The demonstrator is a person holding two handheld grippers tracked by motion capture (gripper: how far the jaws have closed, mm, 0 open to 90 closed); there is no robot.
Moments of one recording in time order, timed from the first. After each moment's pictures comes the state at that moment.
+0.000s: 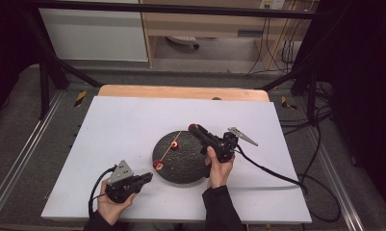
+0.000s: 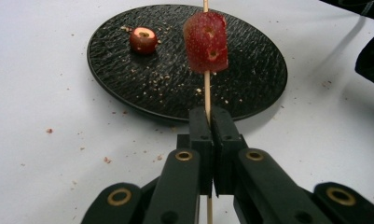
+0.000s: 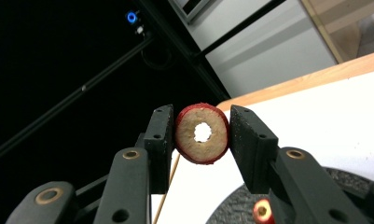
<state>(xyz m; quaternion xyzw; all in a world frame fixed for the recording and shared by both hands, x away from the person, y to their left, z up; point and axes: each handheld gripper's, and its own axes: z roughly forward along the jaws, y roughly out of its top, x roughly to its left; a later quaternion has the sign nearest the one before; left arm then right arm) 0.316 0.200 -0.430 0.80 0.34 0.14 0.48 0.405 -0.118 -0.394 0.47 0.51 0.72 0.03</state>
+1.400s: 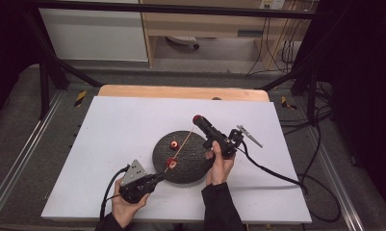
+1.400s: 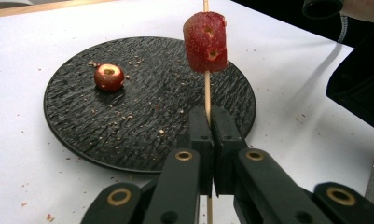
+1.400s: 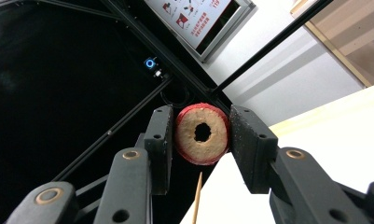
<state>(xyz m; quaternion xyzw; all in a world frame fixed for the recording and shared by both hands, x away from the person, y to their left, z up) 0.312 0.162 -0.420 0.78 0.33 0.15 0.51 0.406 -0.123 -0.383 0.47 0.43 0.77 0.01</state>
